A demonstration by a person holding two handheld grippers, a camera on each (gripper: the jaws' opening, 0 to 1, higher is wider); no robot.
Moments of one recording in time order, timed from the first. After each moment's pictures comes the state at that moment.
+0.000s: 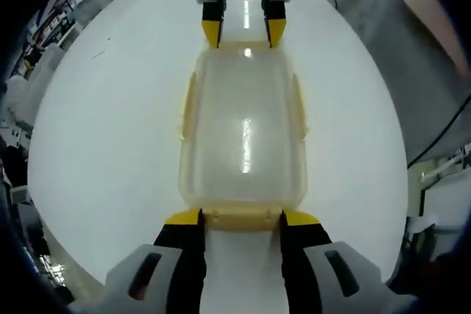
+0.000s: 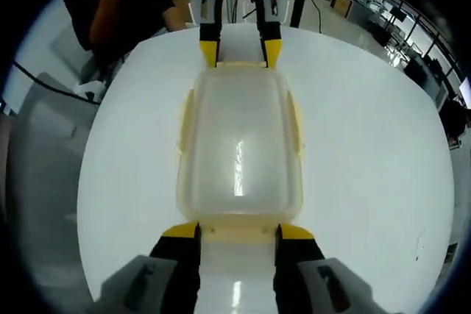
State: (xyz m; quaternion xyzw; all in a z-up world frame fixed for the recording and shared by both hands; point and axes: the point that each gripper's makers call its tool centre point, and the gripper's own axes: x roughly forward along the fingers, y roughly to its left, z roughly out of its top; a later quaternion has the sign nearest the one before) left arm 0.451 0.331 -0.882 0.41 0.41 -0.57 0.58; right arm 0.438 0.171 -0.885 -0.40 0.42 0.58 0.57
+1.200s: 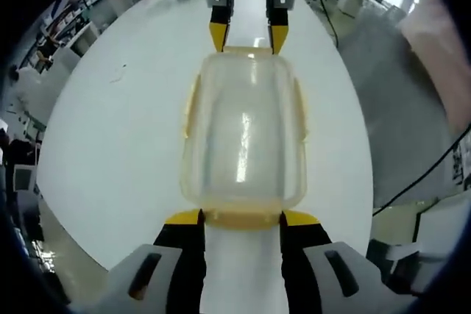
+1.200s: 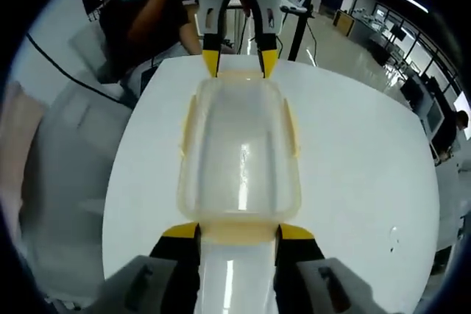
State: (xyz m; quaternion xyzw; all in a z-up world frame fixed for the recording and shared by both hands) left arm 0.430 0.291 -0.807 0.38 0.41 -0.55 0.62; right arm 0.428 0.131 -0.807 -0.40 0.37 0.60 0.58
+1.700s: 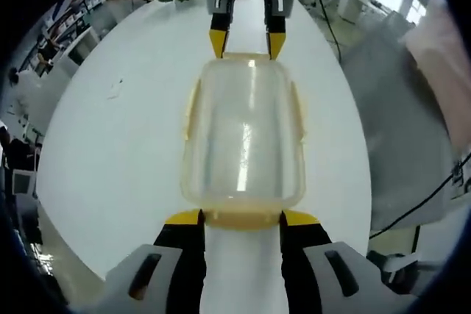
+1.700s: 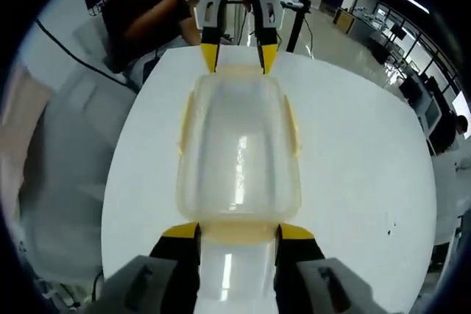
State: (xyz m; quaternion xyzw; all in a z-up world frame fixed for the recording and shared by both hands) left arm 0.435 0.246 -0.802 0.37 0.39 -0.56 0.62; right arm 0.432 0.085 -0.806 -0.41 0.38 0.59 0.58
